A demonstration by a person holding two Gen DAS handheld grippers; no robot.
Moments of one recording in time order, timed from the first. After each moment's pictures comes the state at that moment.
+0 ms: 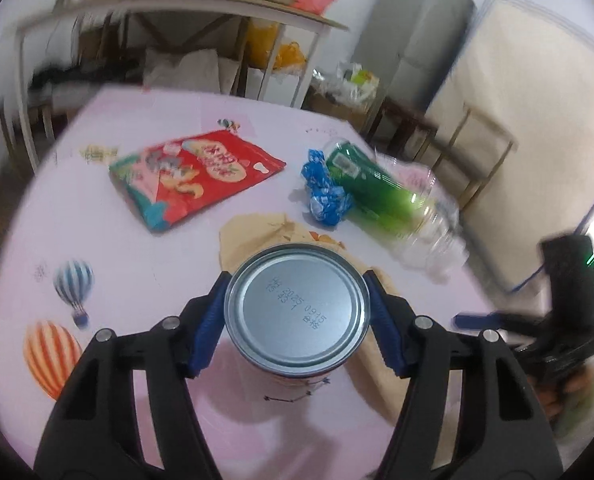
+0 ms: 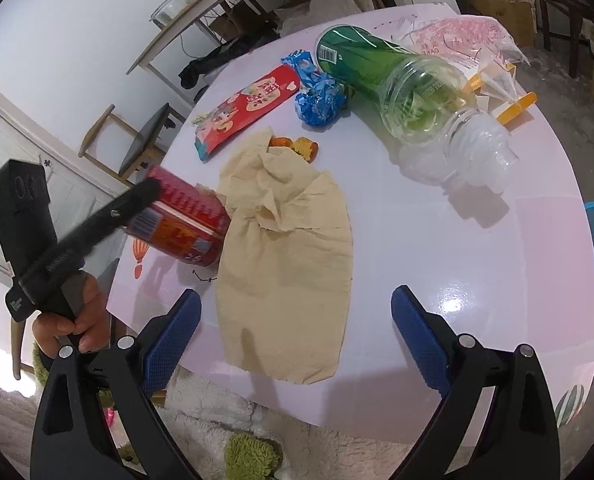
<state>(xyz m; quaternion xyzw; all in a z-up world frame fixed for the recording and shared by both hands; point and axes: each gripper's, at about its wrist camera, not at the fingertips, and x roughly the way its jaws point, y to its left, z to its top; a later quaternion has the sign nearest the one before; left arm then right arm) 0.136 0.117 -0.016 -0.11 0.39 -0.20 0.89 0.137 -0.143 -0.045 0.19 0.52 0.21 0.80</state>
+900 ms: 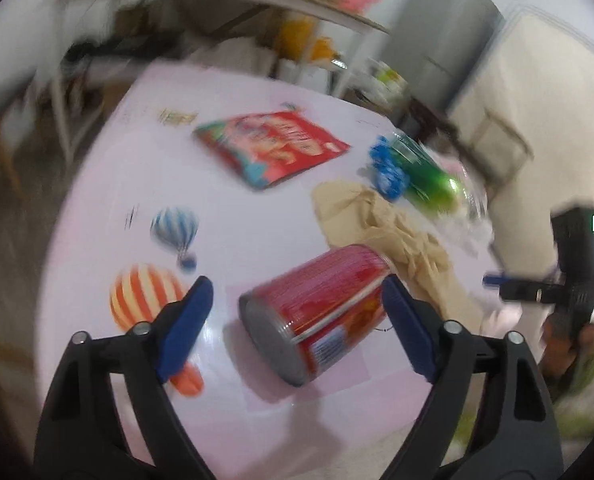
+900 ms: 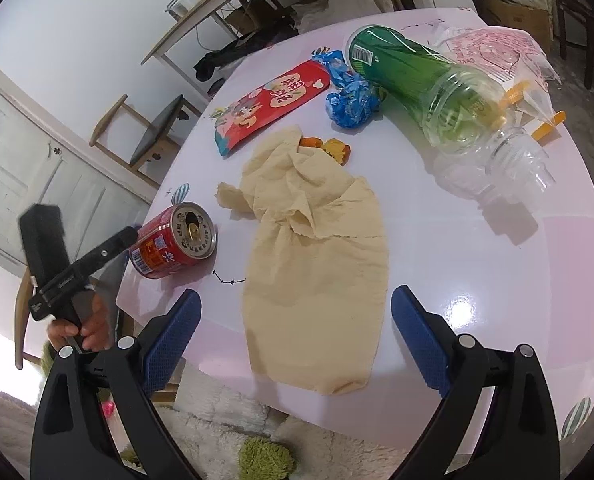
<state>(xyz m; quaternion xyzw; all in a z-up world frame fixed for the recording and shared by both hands) 0.105 0.186 -0.021 -0.05 0.41 -0.18 0.89 0.143 -0.123 -0.038 0.17 0.52 0.24 0.80</state>
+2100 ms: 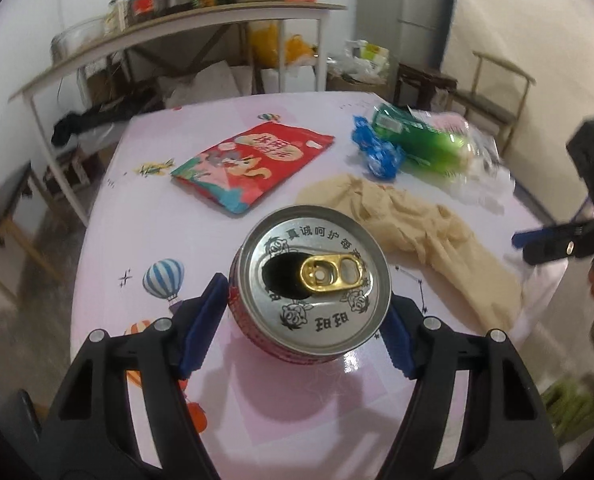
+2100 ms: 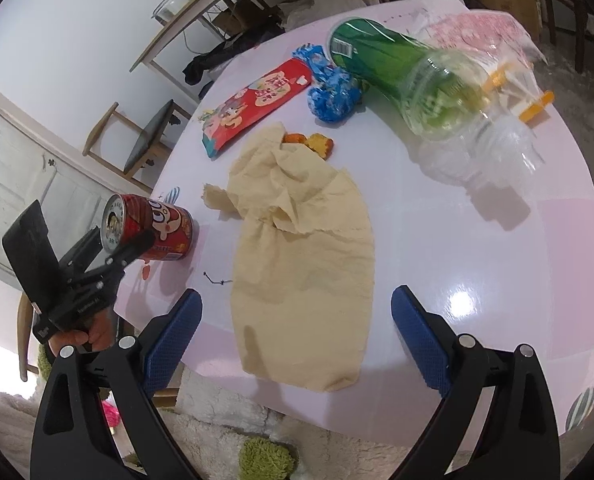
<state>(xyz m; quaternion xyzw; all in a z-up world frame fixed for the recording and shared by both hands) 0.110 0.143 -0.022 0.05 0.39 -0.15 0.91 0.145 -0.125 -0.040 0.19 0.52 0.22 0.80</state>
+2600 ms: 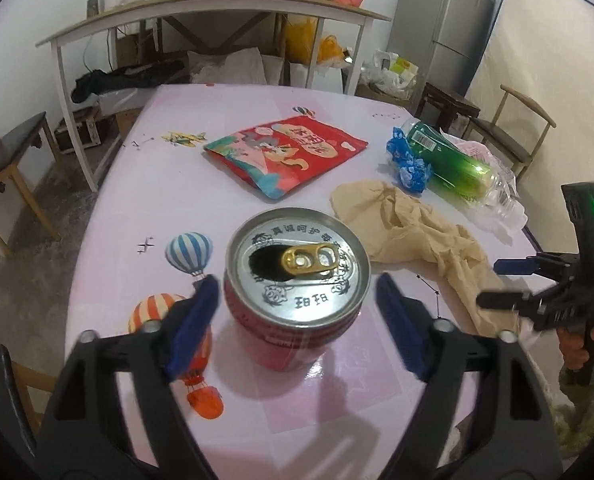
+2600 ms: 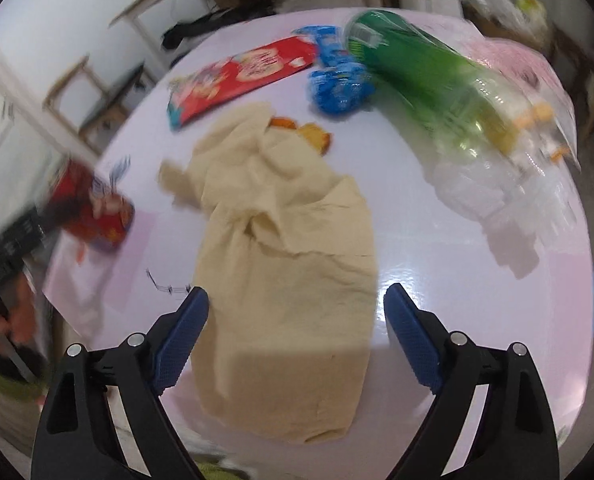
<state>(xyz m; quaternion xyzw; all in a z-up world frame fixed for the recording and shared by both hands) 0.110 0.174 -0.030 -0.01 0.40 -0.12 0.91 0.156 -0.074 -0.062 0.01 0.54 0.17 0.83</state>
